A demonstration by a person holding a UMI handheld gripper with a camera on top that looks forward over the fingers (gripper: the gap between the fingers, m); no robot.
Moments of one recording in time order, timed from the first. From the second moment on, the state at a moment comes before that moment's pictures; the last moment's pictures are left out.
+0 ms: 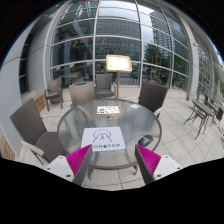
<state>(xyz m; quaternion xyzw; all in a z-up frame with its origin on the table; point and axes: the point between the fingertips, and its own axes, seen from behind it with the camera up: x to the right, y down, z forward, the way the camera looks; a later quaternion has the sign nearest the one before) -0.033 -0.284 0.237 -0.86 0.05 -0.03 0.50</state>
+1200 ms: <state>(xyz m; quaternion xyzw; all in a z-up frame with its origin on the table) 0.173 -0.063 -0.017 -0.95 -0.01 0.03 0.32</state>
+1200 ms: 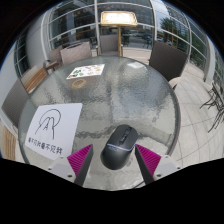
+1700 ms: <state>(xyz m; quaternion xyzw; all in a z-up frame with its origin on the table) 0.162 -0.034 -0.021 -0.95 0.00 0.01 0.30</state>
